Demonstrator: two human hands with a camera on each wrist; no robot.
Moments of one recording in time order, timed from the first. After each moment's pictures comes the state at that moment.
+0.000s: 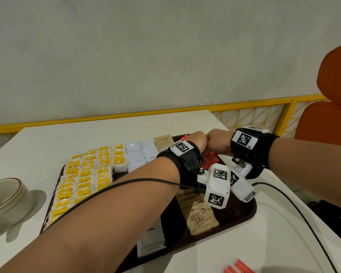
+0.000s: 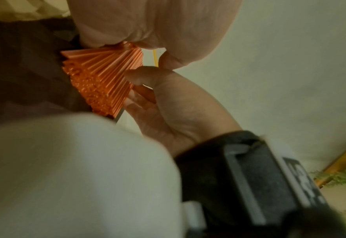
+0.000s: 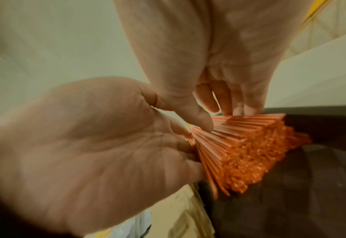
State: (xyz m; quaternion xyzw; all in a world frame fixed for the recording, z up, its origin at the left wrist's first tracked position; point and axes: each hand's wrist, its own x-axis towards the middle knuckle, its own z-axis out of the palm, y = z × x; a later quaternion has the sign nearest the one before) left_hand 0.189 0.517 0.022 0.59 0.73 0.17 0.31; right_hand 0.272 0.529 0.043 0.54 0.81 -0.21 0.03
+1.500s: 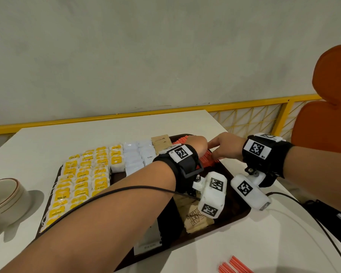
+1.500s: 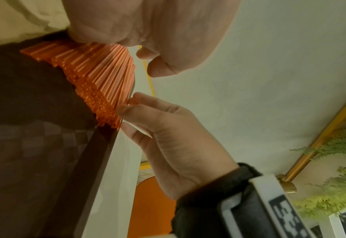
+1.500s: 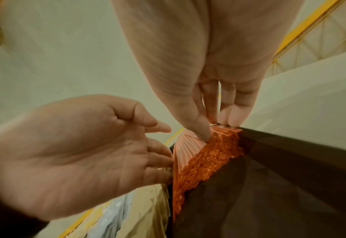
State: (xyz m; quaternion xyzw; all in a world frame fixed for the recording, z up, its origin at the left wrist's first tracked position) left_hand 0.196 0.484 0.030 0.55 0.68 0.28 0.40; right_hand 0.313 0.532 0.026 0.51 0.81 -0.26 -0.06
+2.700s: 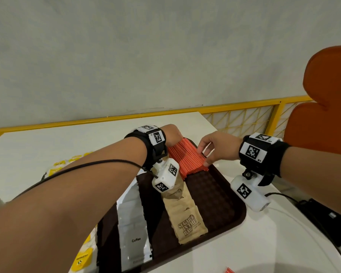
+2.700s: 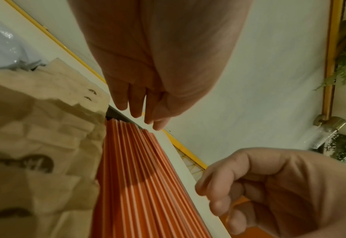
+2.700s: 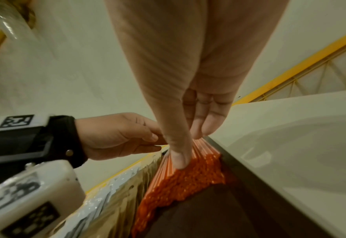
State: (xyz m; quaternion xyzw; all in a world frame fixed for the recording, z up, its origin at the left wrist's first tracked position) left_hand 0.135 0.543 0.031 0.65 0.70 0.12 0.26; right_hand 0.320 0.541 0.030 0.45 0.86 -0.24 -0.06
